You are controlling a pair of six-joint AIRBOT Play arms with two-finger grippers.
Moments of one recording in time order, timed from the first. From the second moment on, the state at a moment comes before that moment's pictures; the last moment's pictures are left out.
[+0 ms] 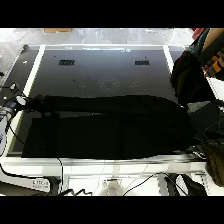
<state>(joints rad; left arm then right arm) 0.33 -1.64 1.15 1.38 -0.47 -1.75 -0.50 -0.71 0.72 -1.57 1.32 1.43</state>
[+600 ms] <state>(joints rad) 0.25 -1.64 1.30 1.16 -0.26 -1.74 -0.50 -0.71 0.72 -1.55 1.27 1.43</state>
